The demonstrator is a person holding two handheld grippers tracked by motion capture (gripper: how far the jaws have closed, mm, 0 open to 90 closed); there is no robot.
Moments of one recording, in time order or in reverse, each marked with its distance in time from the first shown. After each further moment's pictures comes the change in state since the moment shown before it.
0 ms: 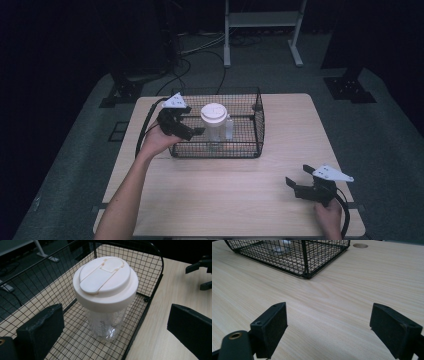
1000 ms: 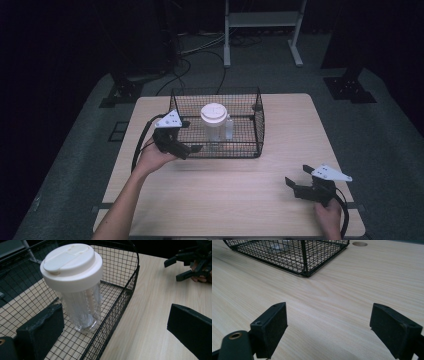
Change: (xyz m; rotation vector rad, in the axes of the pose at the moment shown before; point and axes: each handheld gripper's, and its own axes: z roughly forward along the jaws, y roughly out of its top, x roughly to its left) left arm -0.034 -0.030 -0.014 -0.033 -0.042 0.031; right arm 0.001 0.000 0.001 0.014 -0.013 -0.006
